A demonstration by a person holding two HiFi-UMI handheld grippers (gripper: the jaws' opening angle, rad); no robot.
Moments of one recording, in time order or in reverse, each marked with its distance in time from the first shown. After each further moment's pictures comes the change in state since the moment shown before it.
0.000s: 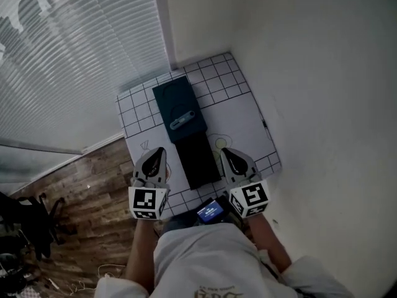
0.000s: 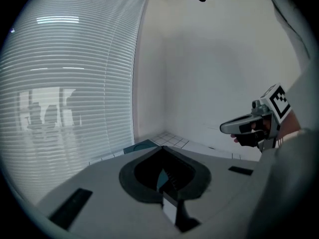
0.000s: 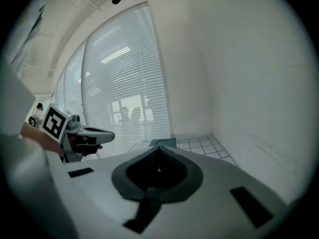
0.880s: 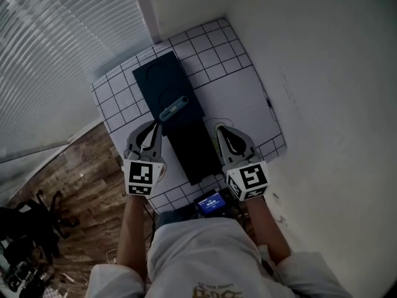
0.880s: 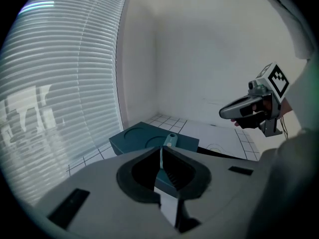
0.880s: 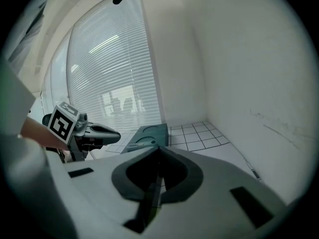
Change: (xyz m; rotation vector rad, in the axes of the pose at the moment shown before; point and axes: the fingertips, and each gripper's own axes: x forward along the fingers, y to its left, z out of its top) left arm 0.100 0.022 -0.054 0.121 0.167 -0.172; right arm 0.062 -0.034 -0.044 0.048 0.126 -0.082
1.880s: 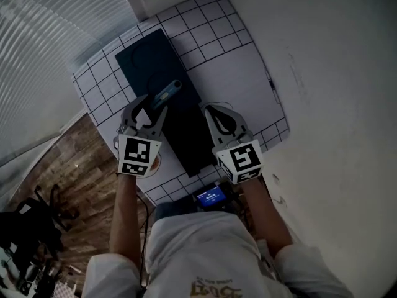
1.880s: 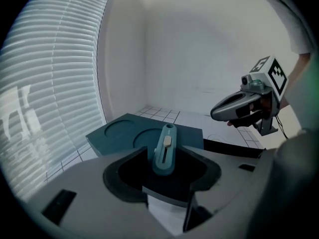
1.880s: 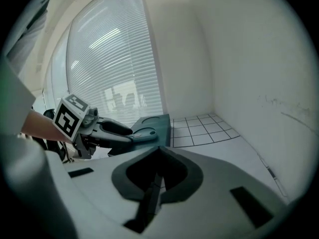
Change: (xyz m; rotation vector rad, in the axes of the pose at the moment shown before) left arm 0.056 -0.007 -0.018 0.079 0.060 -0.132; right arm 0.046 0.001 -0.025 -0.017 0.049 0.035
